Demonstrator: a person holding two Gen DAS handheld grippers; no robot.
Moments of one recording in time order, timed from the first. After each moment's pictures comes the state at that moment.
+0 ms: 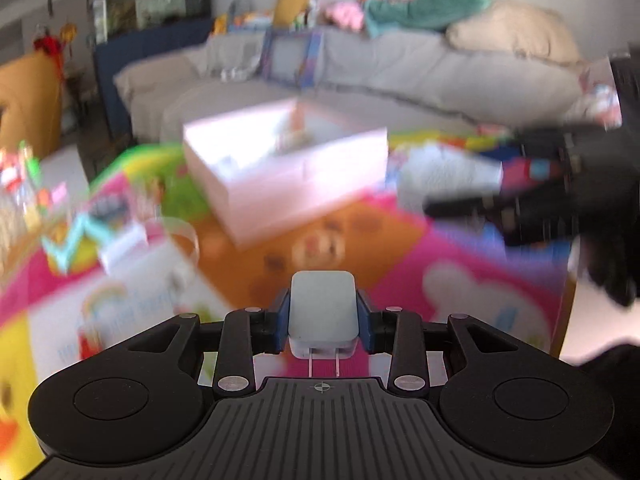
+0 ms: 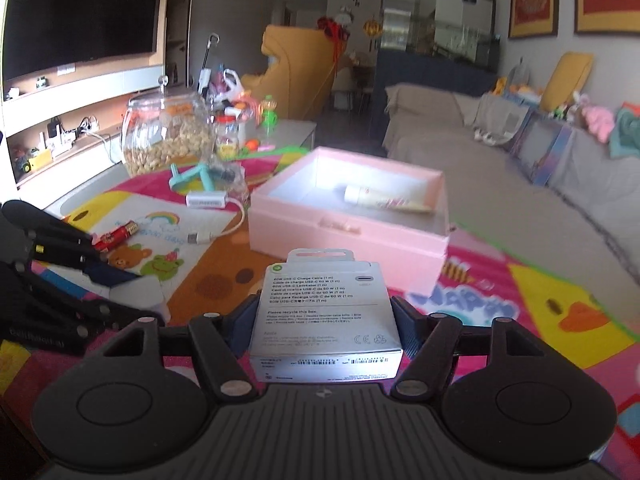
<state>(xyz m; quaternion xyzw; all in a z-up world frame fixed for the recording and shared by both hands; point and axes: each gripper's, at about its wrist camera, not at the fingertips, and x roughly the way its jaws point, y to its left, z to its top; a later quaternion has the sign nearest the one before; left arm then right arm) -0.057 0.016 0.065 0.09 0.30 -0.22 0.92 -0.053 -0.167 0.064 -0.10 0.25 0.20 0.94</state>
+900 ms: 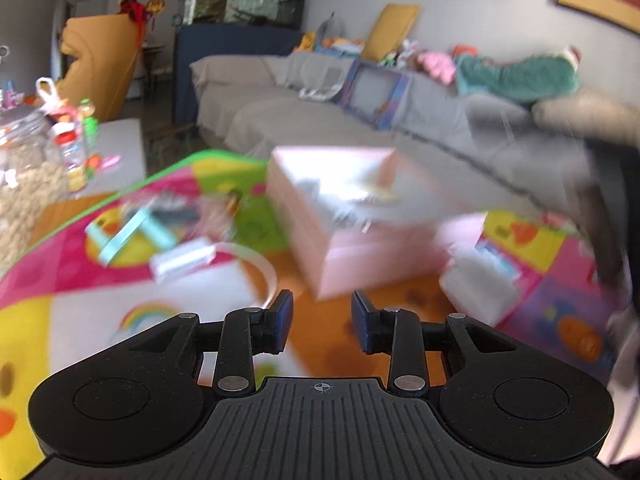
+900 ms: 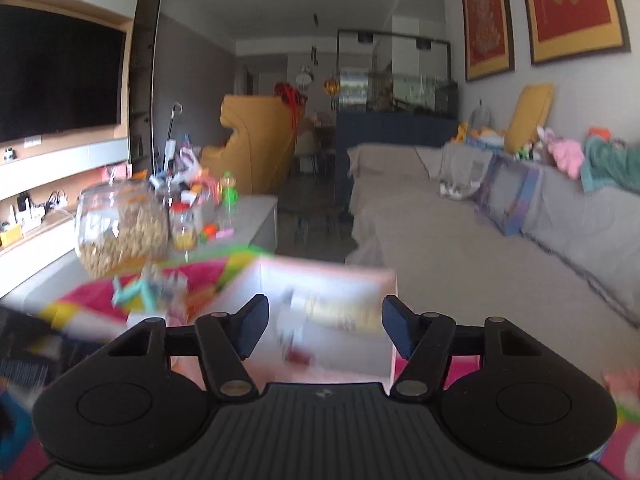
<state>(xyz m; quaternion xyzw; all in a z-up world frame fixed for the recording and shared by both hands) -0.010 0.066 0.055 -0.02 0.30 -0.13 0.94 0.064 -0.169 0.125 -0.04 0.15 0.16 0.97</state>
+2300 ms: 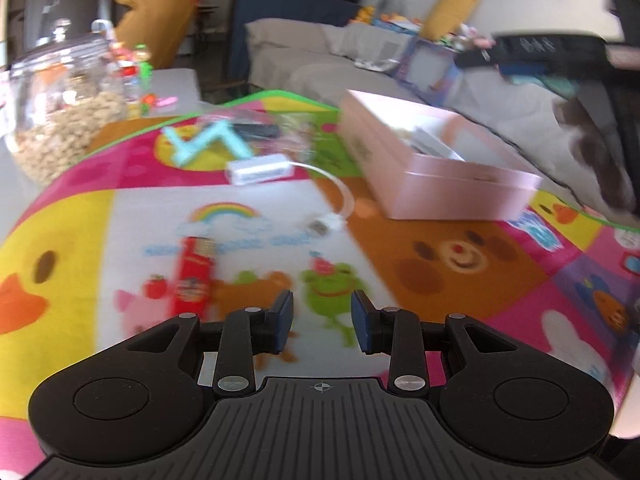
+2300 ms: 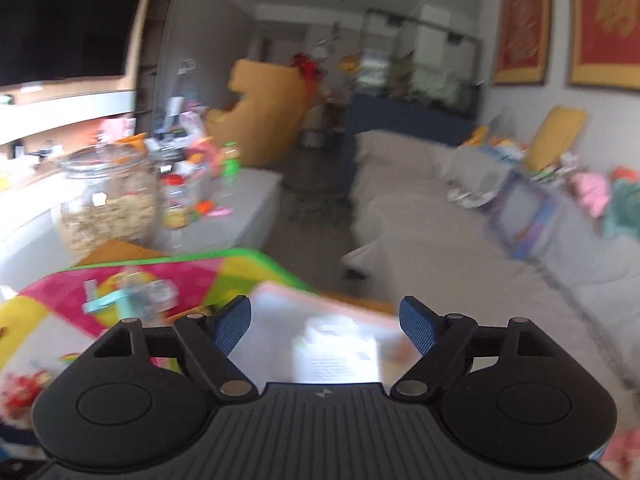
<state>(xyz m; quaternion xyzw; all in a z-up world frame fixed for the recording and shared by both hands) -0.043 0.108 0.022 -0.07 0.34 -0.05 0.94 0.103 -0.090 0.125 -0.10 0.23 0.21 0.94</state>
